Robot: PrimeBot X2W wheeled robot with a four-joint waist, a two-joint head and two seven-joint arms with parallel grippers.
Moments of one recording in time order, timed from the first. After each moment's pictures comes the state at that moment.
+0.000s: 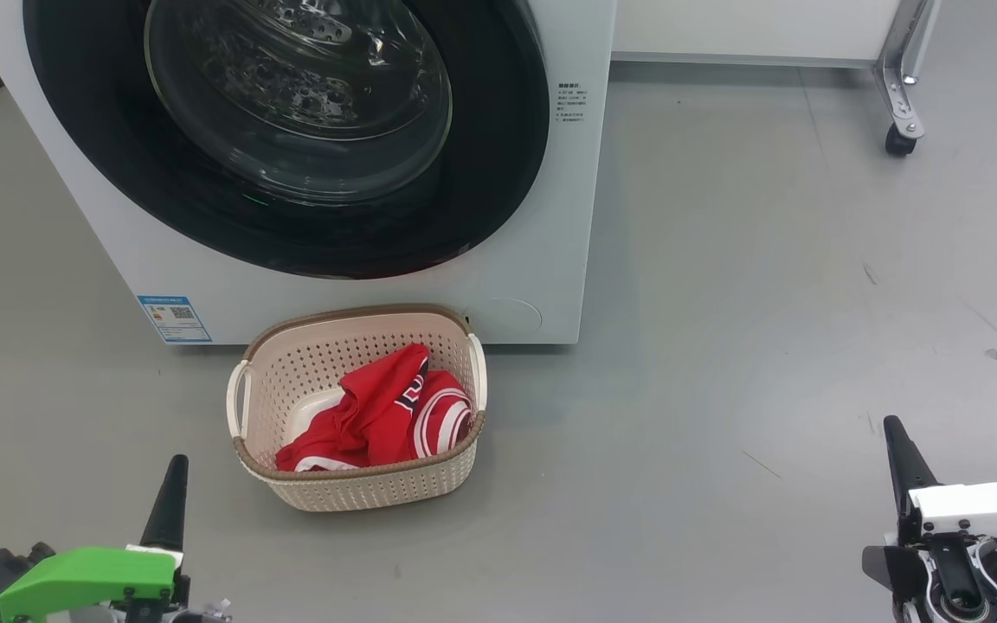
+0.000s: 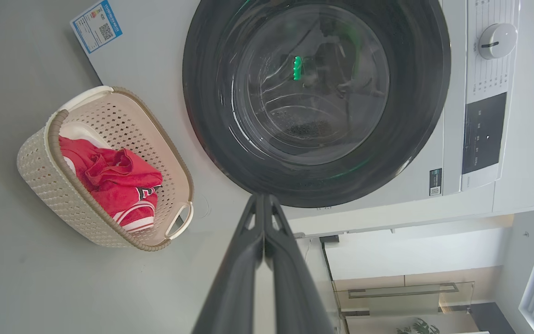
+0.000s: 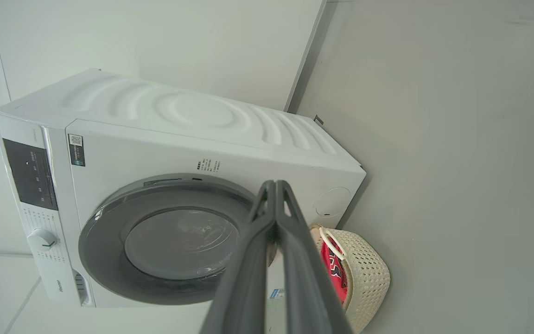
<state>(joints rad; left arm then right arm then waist) -0.04 0.06 -0.03 0.28 -1.50 -0.12 0.01 -0.04 -0.05 -0.09 0.27 1.42 0.10 0.05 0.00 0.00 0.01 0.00</state>
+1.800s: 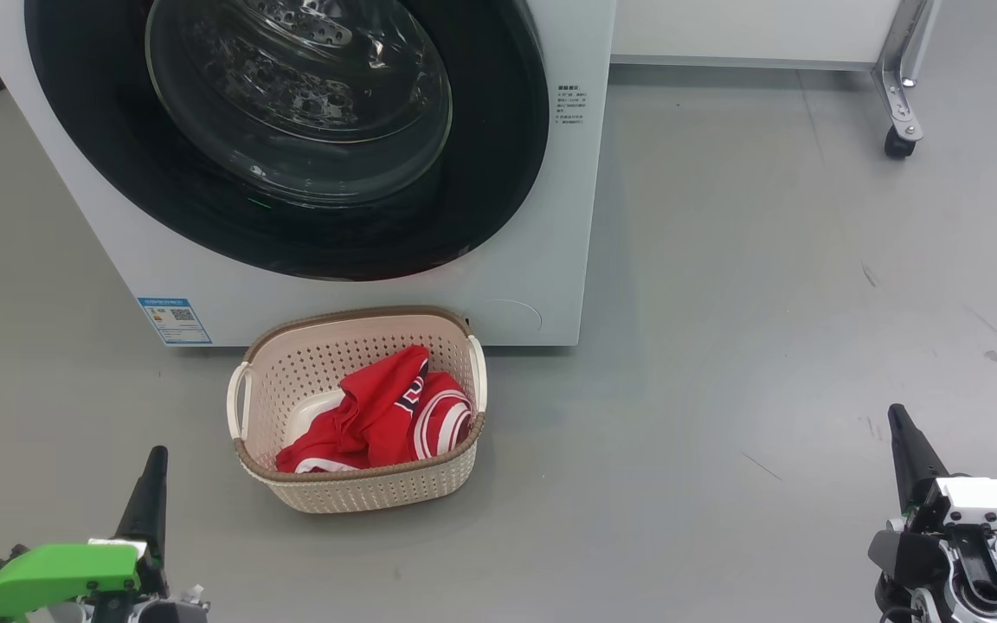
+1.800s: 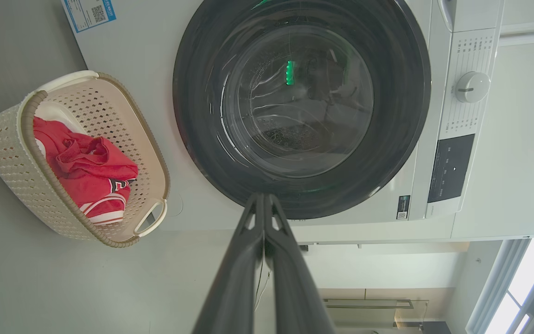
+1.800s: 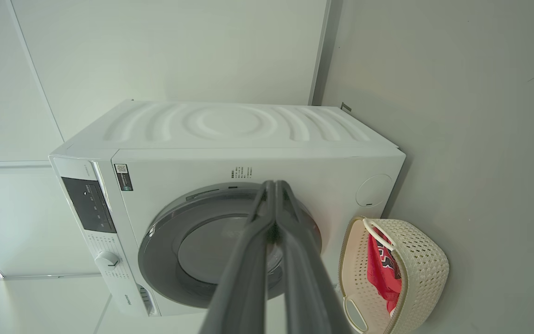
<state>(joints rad) -0.05 0.07 0.02 0.28 -1.65 -0.12 0.06 -0.06 -0.04 -0.13 0.28 1.61 0.12 0.10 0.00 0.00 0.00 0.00</state>
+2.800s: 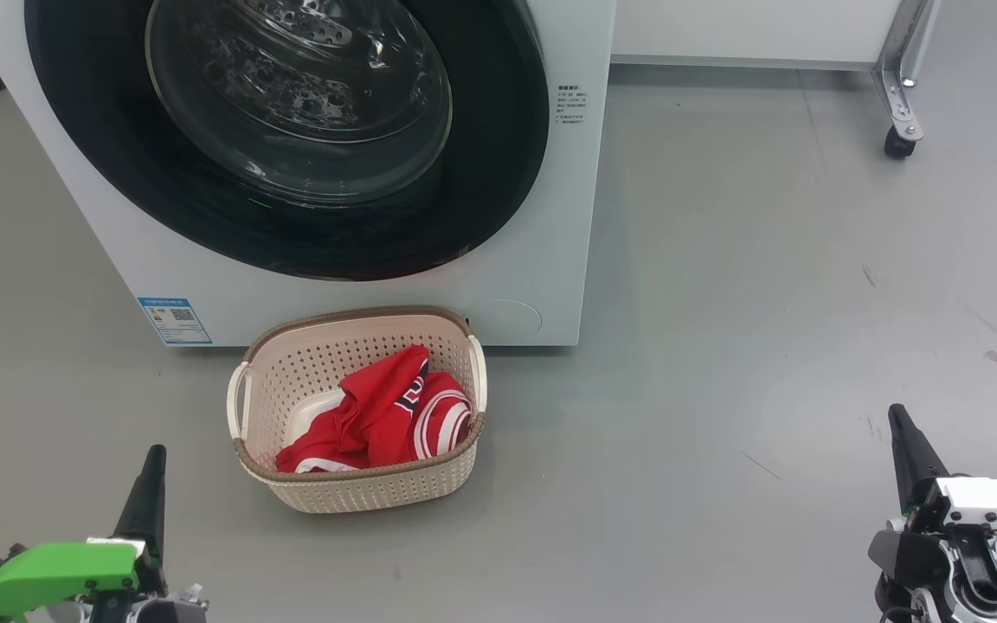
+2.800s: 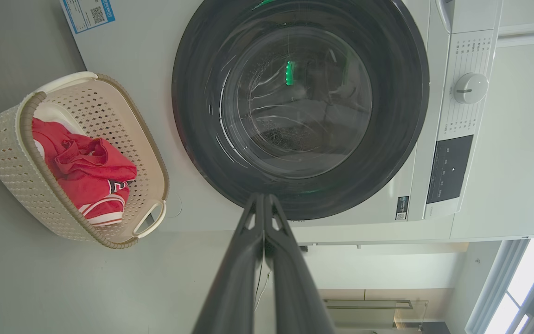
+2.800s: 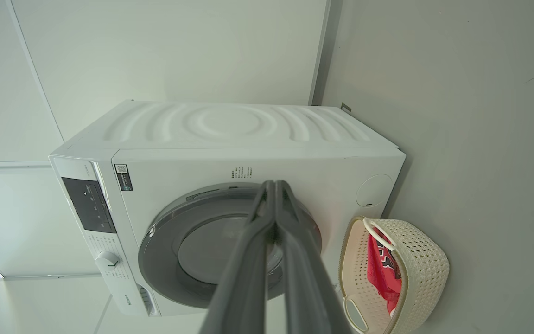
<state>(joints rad) -0.06 0.07 0.02 0.28 -1.65 -0.12 0.06 -0.06 -0.04 -0.13 0.28 1.61 0.12 0.10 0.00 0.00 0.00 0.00</state>
